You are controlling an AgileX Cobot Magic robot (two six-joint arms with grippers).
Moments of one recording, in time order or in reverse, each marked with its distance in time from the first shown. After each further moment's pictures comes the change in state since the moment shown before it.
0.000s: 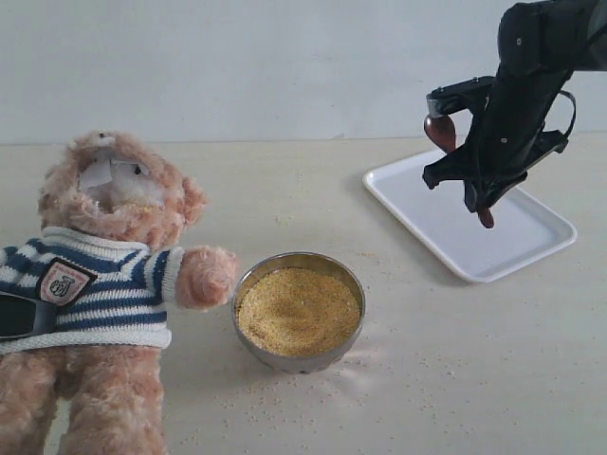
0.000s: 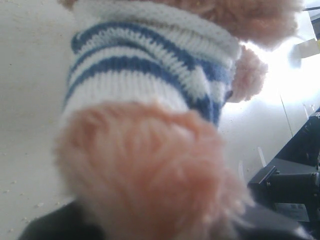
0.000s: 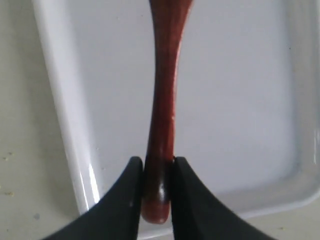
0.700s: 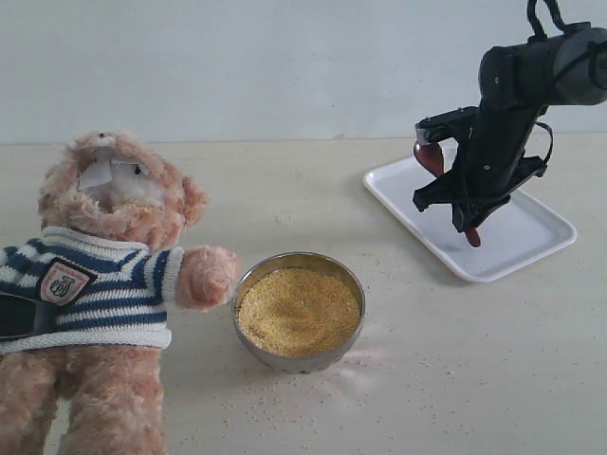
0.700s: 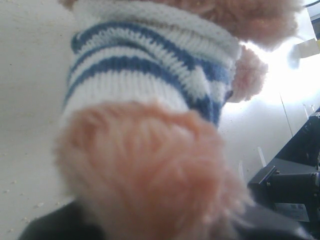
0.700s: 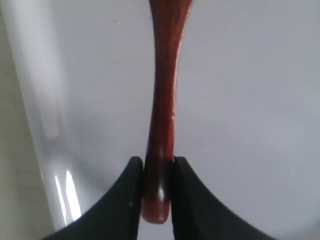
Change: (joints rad) left arm 0.000 0.000 0.000 0.000 0.000 0.000; right arm 0.000 0.111 -0.030 0.014 -0.057 -0.021
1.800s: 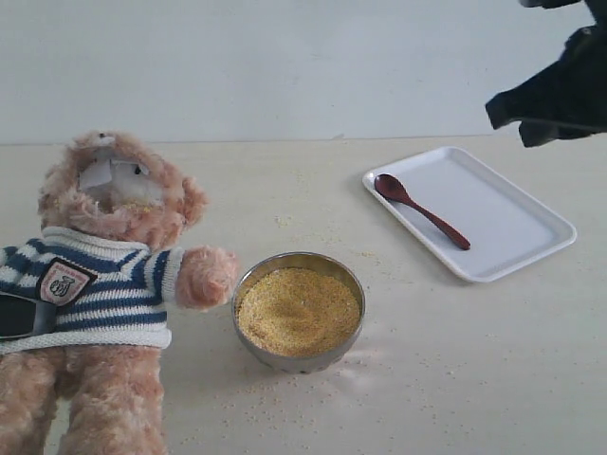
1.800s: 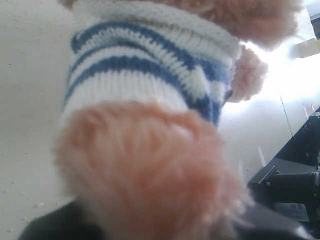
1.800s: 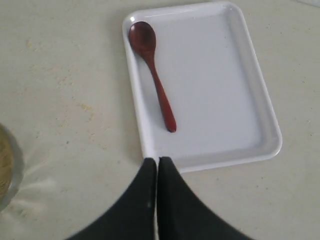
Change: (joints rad) left arm 0.000 0.000 0.000 0.000 0.000 0.000; right arm 0.000 -0.834 0.569 0.154 -0.190 -0.069
